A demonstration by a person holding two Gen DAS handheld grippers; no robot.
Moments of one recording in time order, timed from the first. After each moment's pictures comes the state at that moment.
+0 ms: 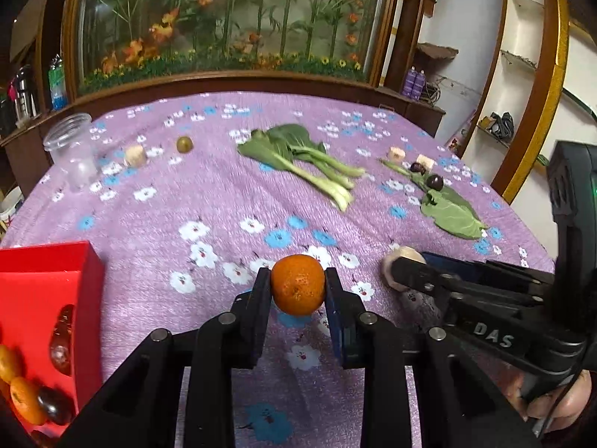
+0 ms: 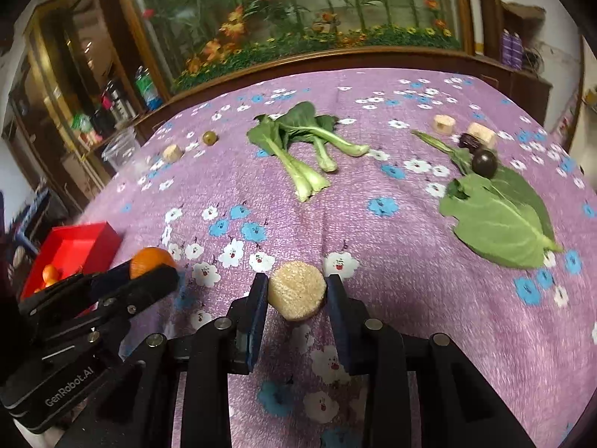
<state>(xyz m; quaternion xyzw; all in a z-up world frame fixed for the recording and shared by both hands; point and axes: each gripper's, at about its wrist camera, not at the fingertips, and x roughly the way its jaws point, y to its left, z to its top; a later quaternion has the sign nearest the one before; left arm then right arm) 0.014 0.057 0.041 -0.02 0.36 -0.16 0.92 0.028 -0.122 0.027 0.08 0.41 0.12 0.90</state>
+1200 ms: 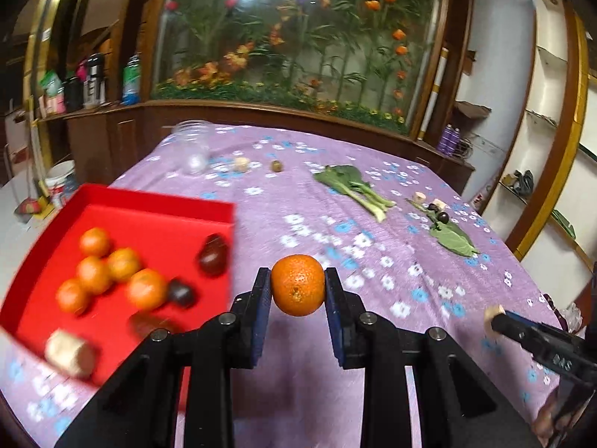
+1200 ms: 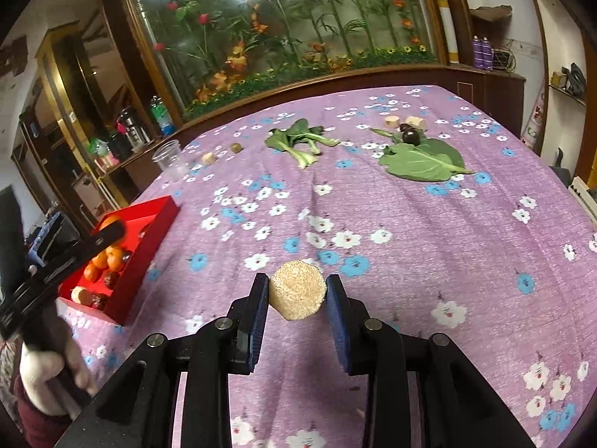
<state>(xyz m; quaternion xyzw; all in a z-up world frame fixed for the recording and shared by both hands) -0.128 0.148 0.086 -0.08 0.30 -0.06 0.95 -0.135 -0.151 0.061 0.11 0.36 0.12 0.92</state>
